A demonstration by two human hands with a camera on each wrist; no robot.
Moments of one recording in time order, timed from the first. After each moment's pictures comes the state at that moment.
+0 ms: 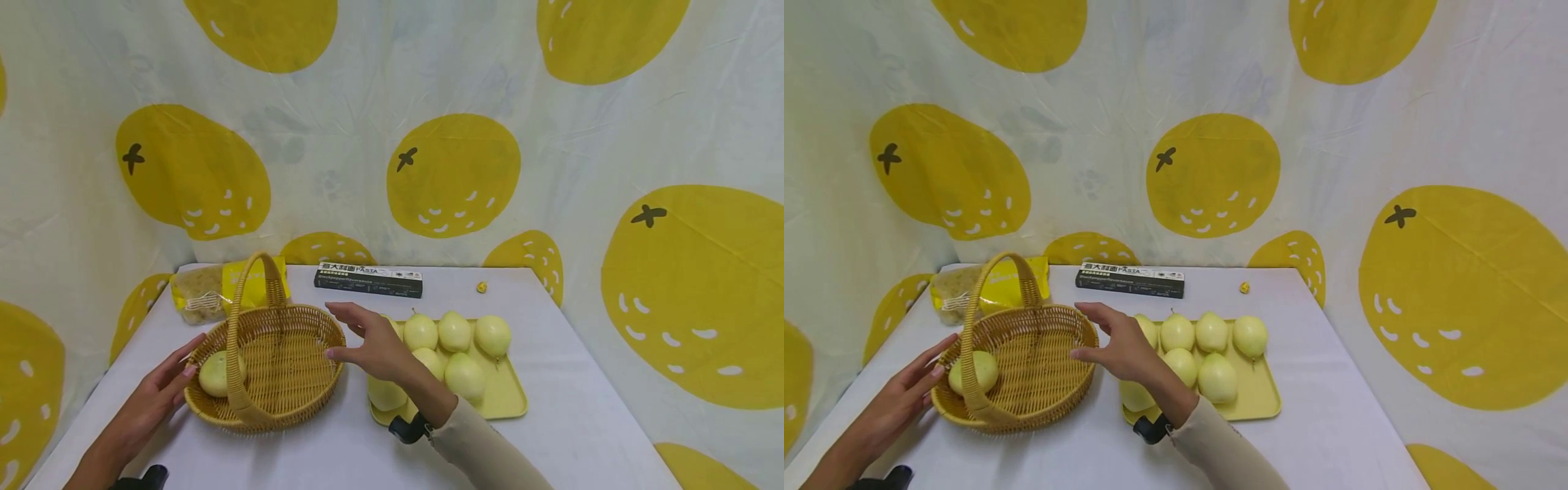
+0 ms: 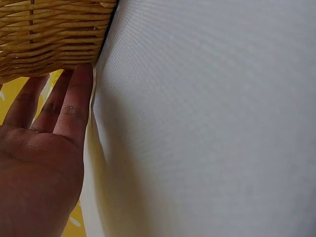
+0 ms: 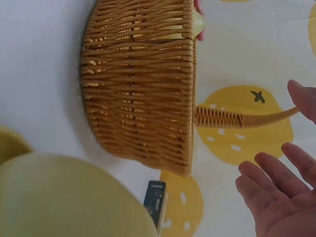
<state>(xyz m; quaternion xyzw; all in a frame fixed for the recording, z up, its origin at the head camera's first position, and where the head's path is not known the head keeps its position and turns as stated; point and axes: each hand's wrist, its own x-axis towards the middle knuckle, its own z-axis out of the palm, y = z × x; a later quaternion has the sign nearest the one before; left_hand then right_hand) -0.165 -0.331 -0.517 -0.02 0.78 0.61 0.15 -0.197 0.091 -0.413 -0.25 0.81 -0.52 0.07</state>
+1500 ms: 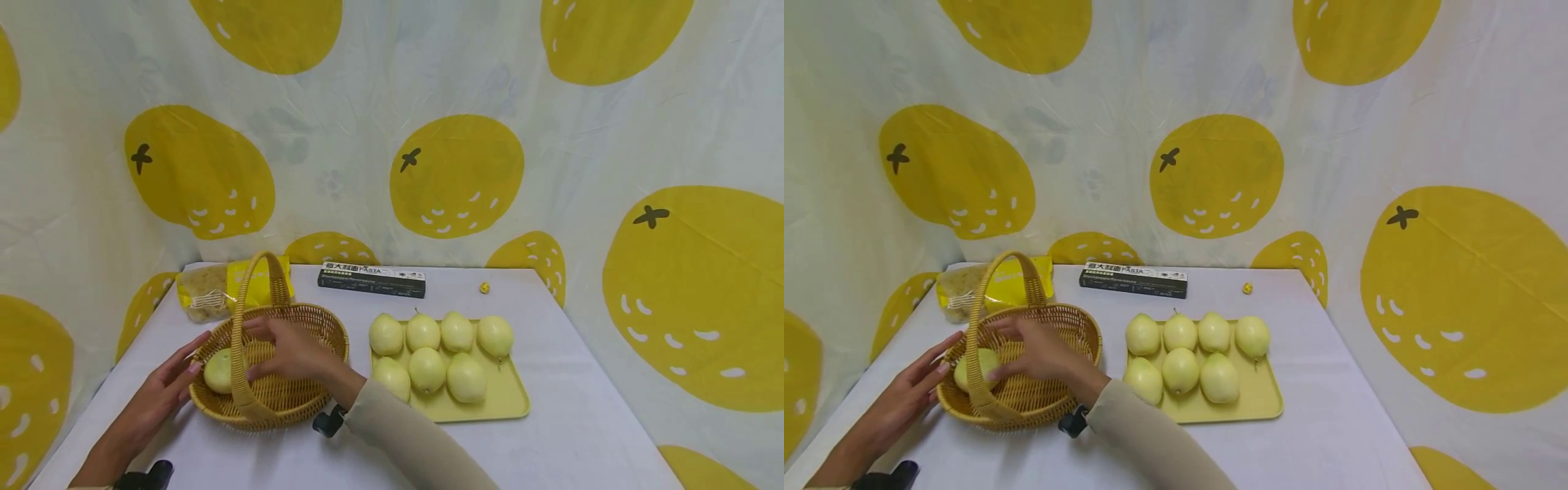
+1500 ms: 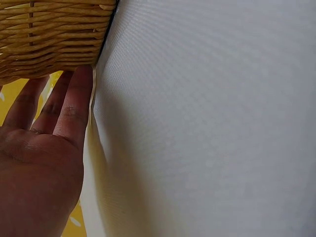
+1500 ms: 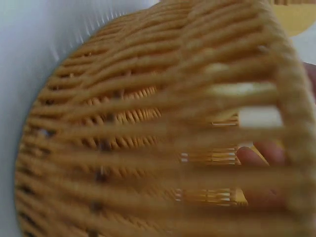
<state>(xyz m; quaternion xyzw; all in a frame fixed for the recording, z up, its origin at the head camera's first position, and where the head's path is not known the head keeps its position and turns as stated) -0.164 -0.329 -0.515 -0.01 0.79 0.60 0.14 -0.212 -0.039 -0.435 -0.28 0.83 -0.44 0.18</state>
